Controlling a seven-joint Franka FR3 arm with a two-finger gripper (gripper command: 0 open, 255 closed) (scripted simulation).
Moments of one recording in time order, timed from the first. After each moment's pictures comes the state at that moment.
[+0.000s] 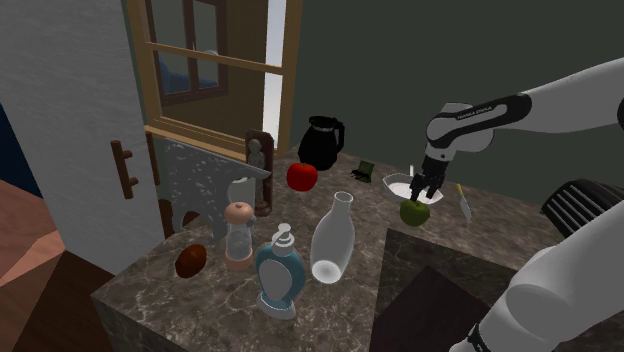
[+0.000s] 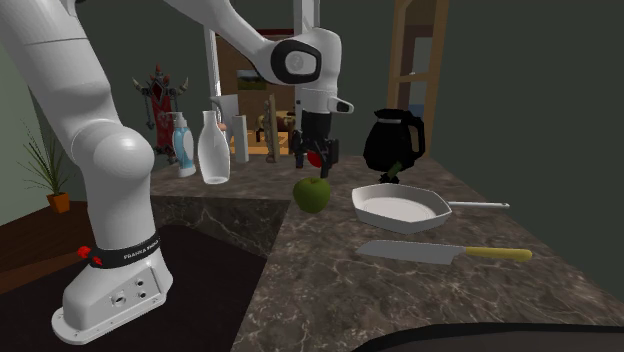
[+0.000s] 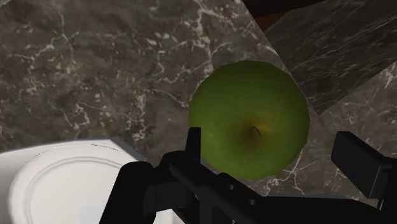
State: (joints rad) arm -0.15 -0.24 -0.47 -2.40 -0.06 2.10 -0.35
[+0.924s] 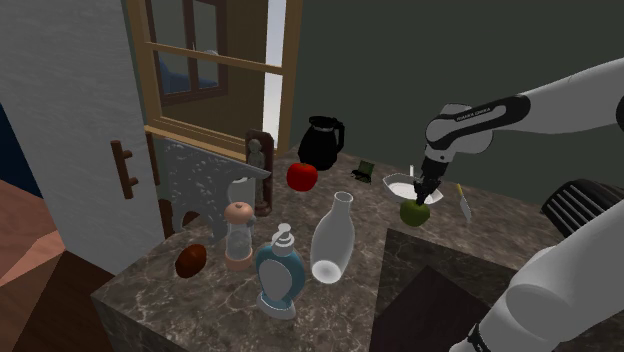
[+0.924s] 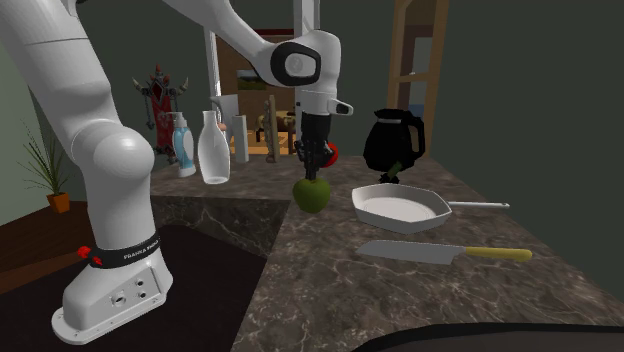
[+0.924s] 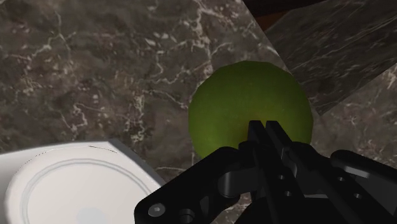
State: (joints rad) arm -0.15 -0.24 -0.47 -2.41 -0.06 2.11 -0.35
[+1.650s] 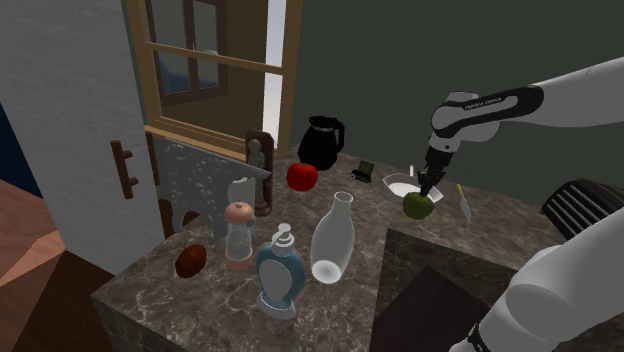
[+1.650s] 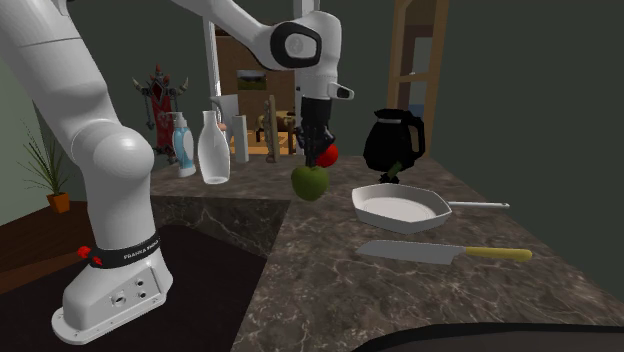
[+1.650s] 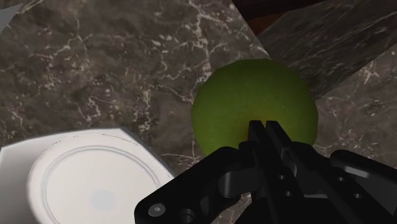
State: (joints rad) arm -0.16 -0.28 -0.46 -2.35 -0.08 2.01 -0.34
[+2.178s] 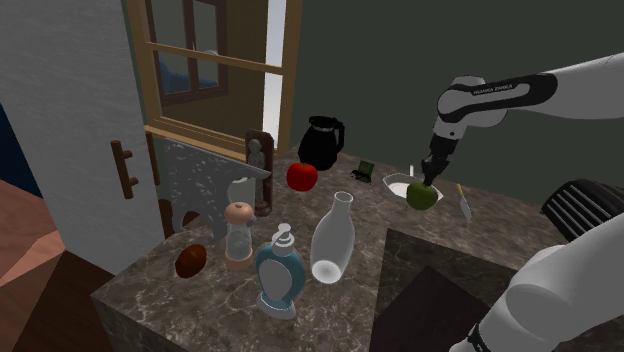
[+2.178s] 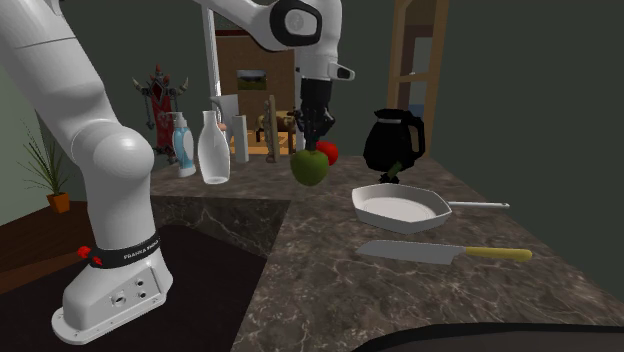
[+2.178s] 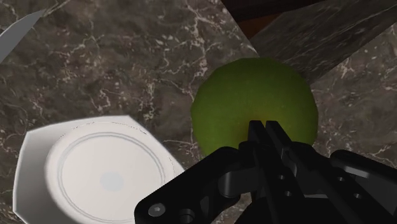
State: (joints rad) arm -0.15 -0.32 -0.44 -2.27 -0.08 1.90 -0.32
